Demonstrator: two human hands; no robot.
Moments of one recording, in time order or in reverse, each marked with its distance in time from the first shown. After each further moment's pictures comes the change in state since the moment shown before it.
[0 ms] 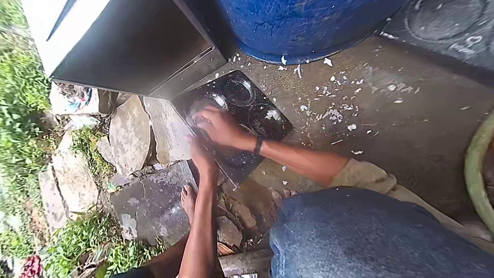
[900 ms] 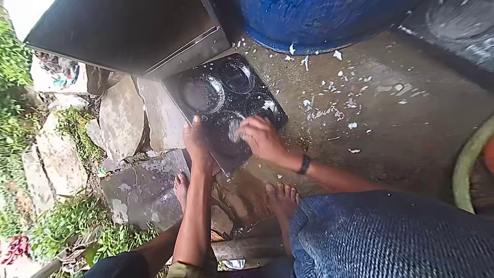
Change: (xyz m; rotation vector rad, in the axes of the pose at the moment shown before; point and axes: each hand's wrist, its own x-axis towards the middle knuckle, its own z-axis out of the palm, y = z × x) left_hand 0.005 0.007 -0.003 -0.260 -0.063 -0.084; right_hand -0.112 0.030 -0.048 -0.258 -0.068 -0.030
